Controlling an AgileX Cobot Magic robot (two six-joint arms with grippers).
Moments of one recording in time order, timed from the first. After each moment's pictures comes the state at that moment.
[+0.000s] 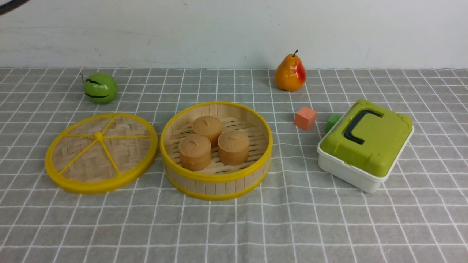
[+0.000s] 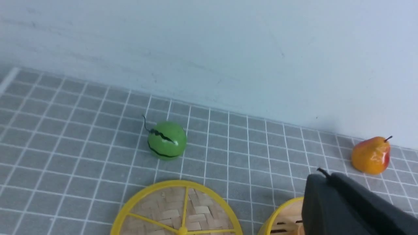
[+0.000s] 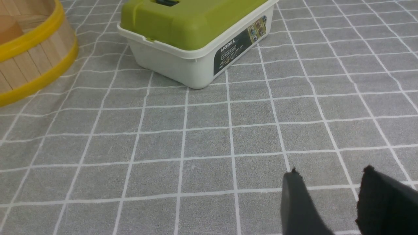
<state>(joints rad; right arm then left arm) 0.00 -0.01 0.02 0.05 0.40 0.10 -0.01 1.06 -1.37 -0.04 0.66 -0.23</state>
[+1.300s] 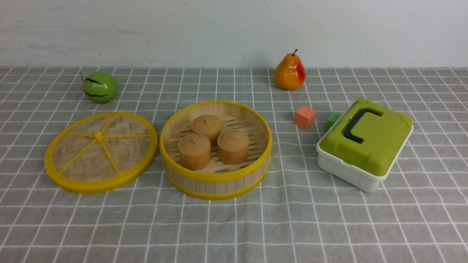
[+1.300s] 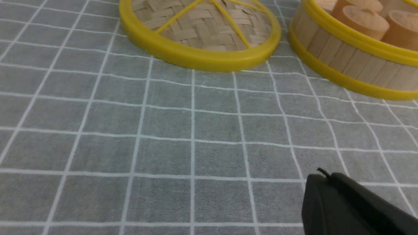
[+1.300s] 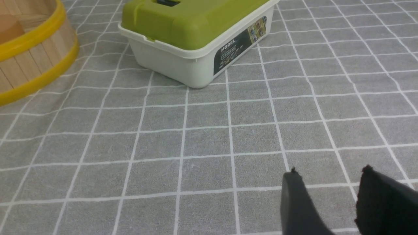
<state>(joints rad) 0.00 -0.01 0.02 0.05 0.40 0.10 -0.15 -0.01 0.03 -0.01 0.38 -0.21</state>
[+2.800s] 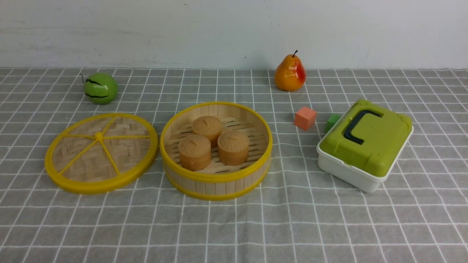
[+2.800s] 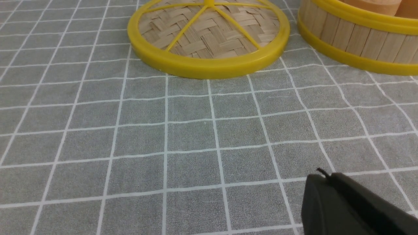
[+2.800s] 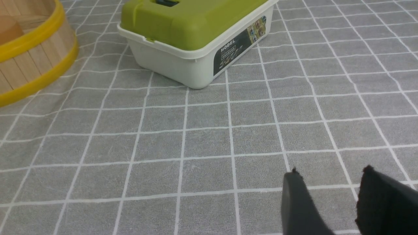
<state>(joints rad) 0.00 -0.01 0.02 0.05 0.40 0.10 -0.09 -0.01 0.03 0.00 0.38 -0.03</state>
